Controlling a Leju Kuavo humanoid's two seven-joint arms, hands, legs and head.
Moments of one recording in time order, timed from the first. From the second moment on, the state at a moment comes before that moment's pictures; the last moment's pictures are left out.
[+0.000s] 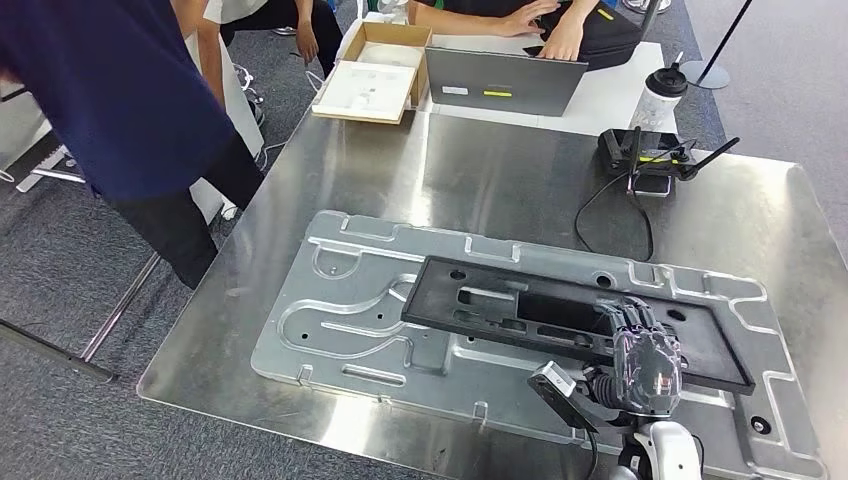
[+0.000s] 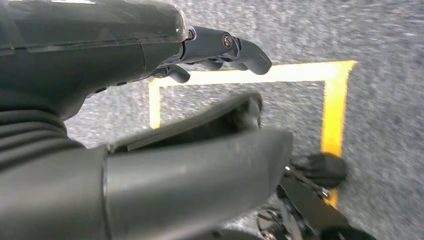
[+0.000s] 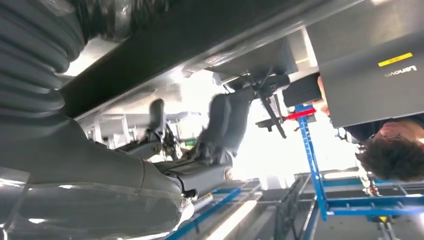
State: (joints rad) left arm -0.06 -0.09 0.95 -0.22 -1.18 0.01 -0.28; right arm 0.08 -0.08 0.06 -1.62 1.28 -0.61 0.03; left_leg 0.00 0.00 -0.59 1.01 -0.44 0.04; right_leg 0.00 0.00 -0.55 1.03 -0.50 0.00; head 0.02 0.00
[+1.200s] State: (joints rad) left arm -0.06 -0.09 0.98 -0.22 -1.18 -0.03 -0.27; right arm 0.09 -0.08 0.02 -1.58 1.22 -0.58 -0.01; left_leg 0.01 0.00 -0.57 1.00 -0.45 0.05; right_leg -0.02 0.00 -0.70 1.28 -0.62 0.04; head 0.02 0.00
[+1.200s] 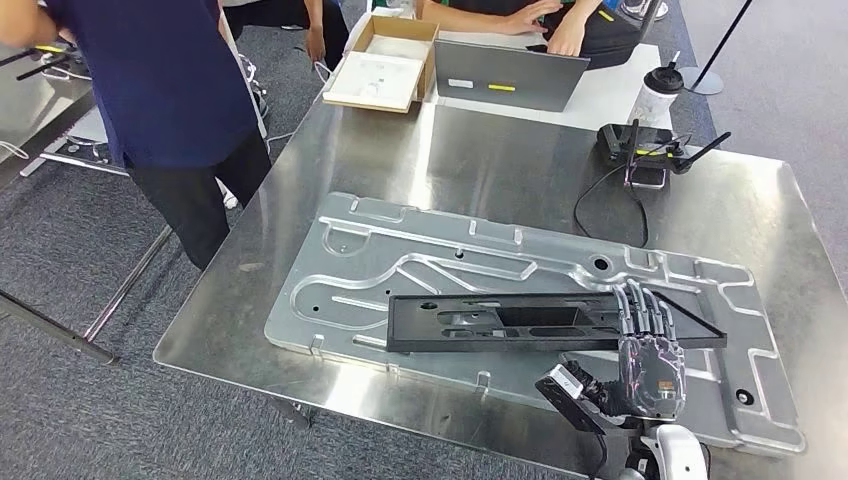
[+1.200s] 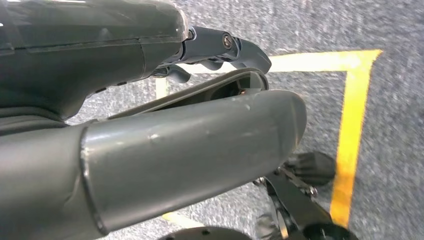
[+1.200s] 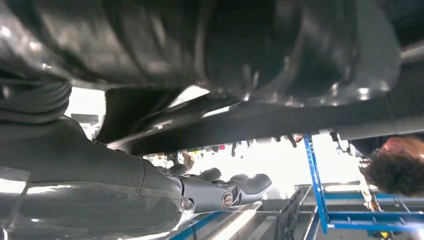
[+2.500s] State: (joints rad) left arm -0.07 -0.09 1.00 -0.22 -1.19 -0.03 -0.28; right arm 0.05 -0.08 0.03 -1.60 1.20 -0.53 0.00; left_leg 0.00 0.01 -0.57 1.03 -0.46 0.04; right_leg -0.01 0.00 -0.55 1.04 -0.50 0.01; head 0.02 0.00
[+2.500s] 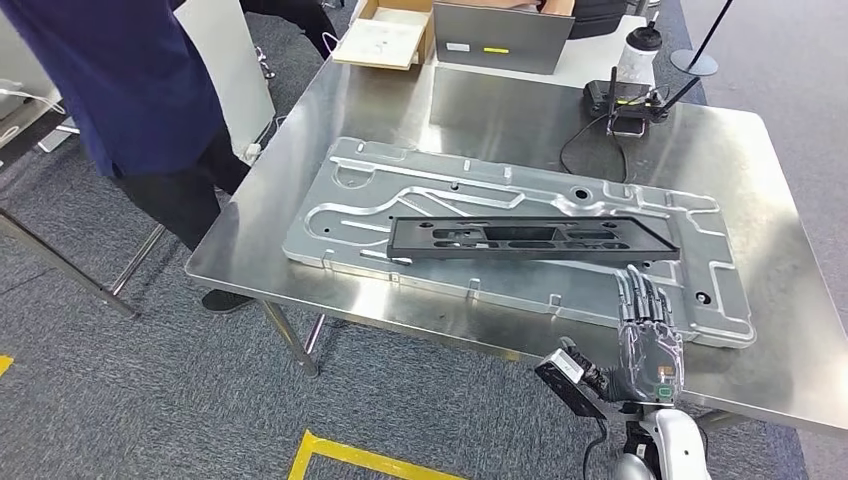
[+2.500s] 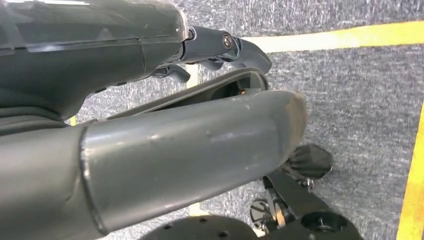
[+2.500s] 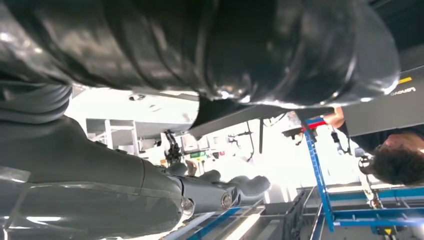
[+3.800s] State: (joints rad) left arm -0.06 -0.12 1.08 -0.22 -1.17 -0.01 -0.27; right arm 0.27 0.05 0.26 -1.44 1.11 -0.68 -0.03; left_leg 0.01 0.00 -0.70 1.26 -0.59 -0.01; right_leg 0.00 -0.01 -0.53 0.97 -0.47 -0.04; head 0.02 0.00
